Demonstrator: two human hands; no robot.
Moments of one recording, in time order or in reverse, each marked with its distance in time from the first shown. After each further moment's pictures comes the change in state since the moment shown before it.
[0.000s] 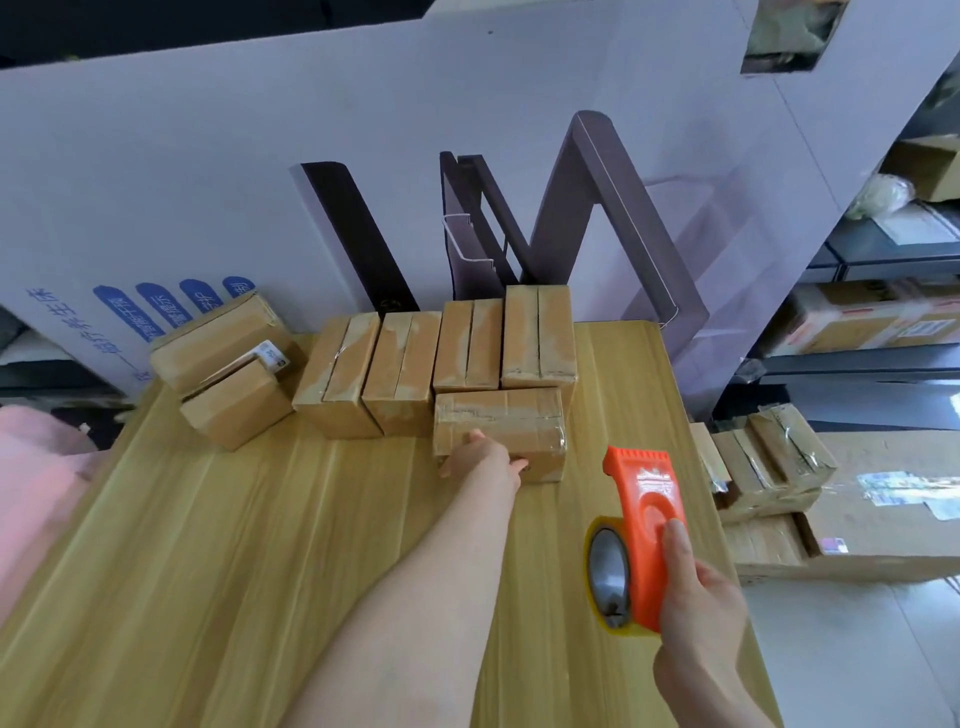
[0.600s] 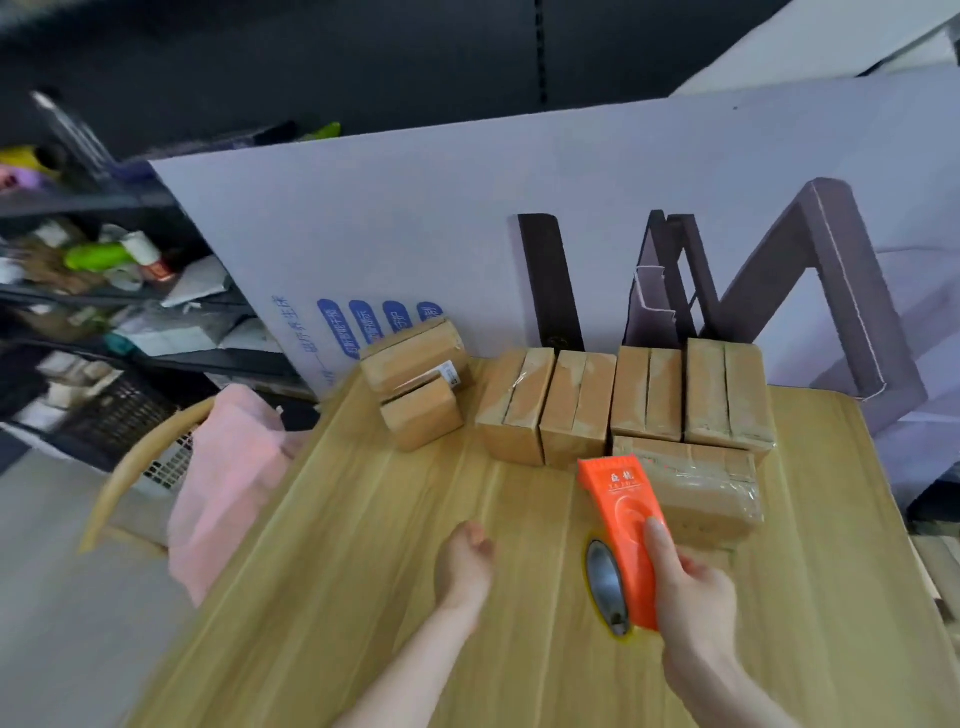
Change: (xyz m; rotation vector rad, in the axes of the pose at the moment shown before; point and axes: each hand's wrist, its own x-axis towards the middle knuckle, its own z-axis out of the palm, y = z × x) left_hand 0.007 -0.002 -0.262 0.510 0.130 0.314; right_hand -0.104 -0.007 0.136 -0.151 -0.427 -0.038
